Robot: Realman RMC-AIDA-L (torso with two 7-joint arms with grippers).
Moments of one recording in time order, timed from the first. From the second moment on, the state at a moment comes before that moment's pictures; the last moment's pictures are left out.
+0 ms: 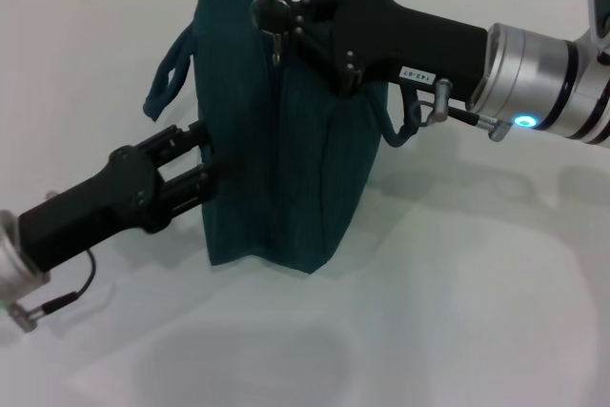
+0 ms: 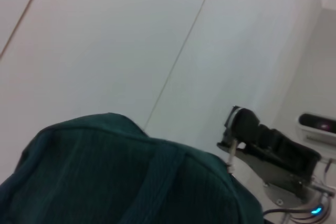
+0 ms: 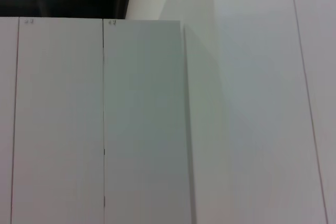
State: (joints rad) left arm -0.33 -2.09 0.66 0.39 1.62 1.77 -1.22; right arm 0.75 2.03 -1.78 -0.45 -0.58 -1.35 0.92
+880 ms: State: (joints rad) left arm -0.40 -2.09 0.70 0.31 1.63 1.68 -1.05; right arm 0.73 2.03 -1.85 -0.45 -0.50 -1.34 0.92
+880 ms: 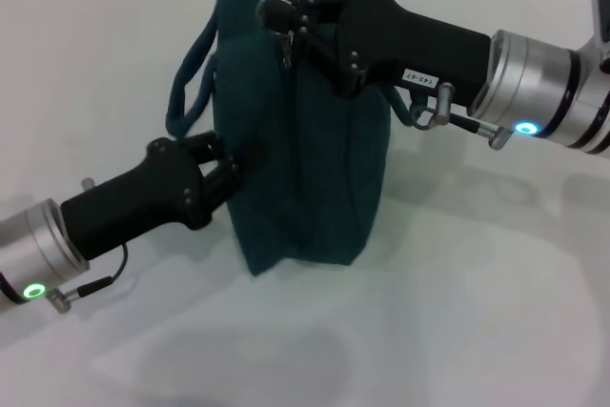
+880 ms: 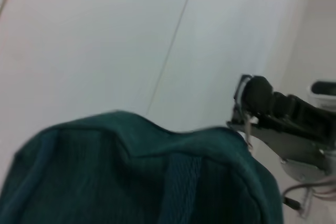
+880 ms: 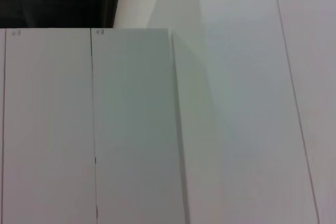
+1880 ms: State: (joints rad) left arm -0.41 -2.07 0.84 0.34 1.66 1.77 -1.04; right arm 0.70 2.03 -1.84 -0.45 -0.41 -1.36 0.92
